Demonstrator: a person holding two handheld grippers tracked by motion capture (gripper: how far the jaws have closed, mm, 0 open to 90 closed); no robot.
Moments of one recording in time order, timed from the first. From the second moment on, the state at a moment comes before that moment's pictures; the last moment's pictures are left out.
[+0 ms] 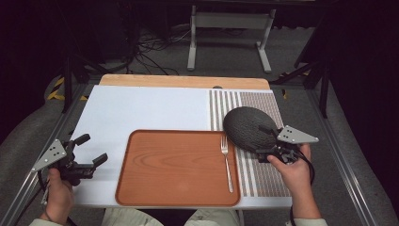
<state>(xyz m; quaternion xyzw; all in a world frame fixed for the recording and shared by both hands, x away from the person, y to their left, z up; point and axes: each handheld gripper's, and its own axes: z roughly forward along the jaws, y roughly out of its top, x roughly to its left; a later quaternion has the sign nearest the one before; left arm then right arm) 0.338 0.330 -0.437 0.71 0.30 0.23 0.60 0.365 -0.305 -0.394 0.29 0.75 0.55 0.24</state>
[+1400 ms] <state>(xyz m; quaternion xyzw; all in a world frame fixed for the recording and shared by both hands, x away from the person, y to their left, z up) 0.338 0.329 -0.437 0.70 0.30 0.23 0.60 0.344 -0.349 -0.448 0.36 0.72 0.54 0.23</state>
